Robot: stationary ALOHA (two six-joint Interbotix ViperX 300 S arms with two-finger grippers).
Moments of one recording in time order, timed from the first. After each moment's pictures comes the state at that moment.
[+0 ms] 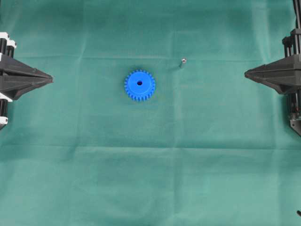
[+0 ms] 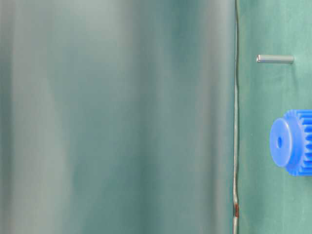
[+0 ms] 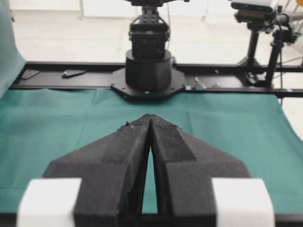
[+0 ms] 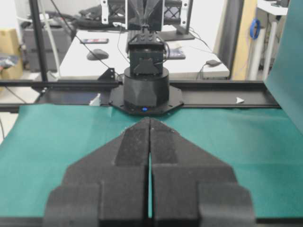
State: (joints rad) left arm 0.00 -0.97 1.18 0.00 -0.29 0.00; right arm 0.00 -0.96 1.17 0.00 -0.30 -0.01
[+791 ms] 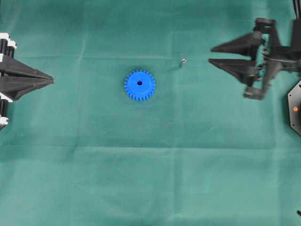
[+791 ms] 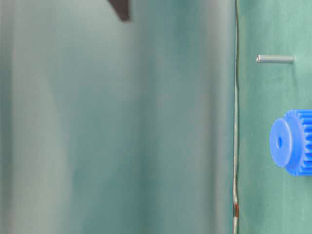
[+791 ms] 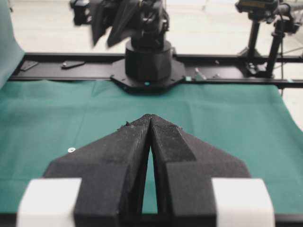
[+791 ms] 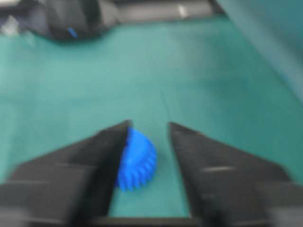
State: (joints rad) left arm 0.00 -0.97 1.18 0.01 -0.25 -0.01; right arm -0.20 -0.57 1.10 0.02 -0.33 -0.01
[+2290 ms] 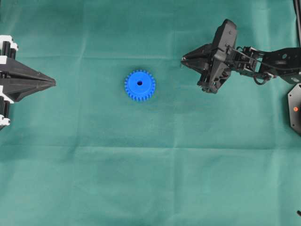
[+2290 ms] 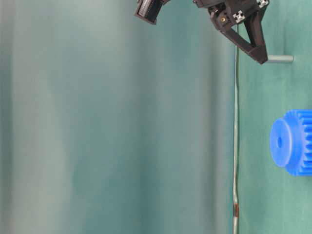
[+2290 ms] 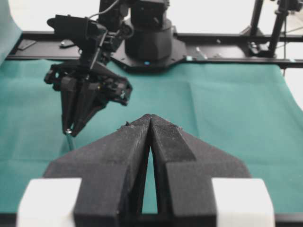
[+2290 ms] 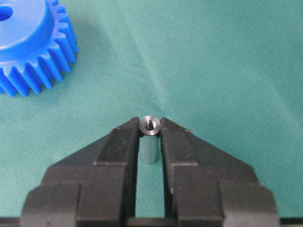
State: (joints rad) left arm 0.00 -0.97 1.18 0.01 -0.19 -0.02; right arm -0.31 0.07 1.02 0.06 -0.56 -0.01
